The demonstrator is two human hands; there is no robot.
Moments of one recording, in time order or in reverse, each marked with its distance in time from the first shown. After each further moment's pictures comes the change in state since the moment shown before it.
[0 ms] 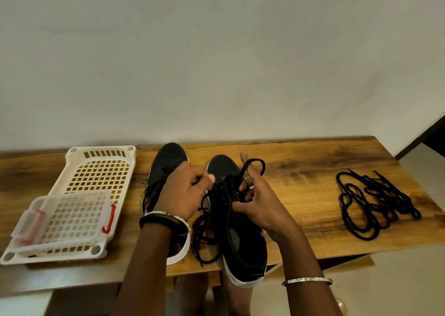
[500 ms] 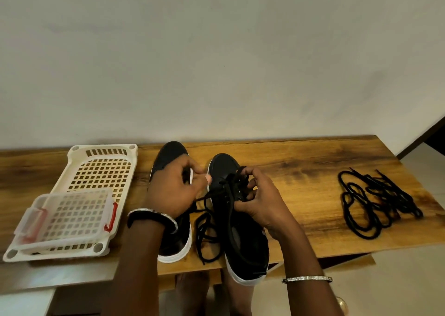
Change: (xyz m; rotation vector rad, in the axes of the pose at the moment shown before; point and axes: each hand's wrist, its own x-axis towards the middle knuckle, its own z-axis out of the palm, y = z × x) left_hand -0.007 -0.001 -0.022 0.060 0.047 -0.055; right_hand 0.005 0.009 0.002 -0.075 0.113 0.030
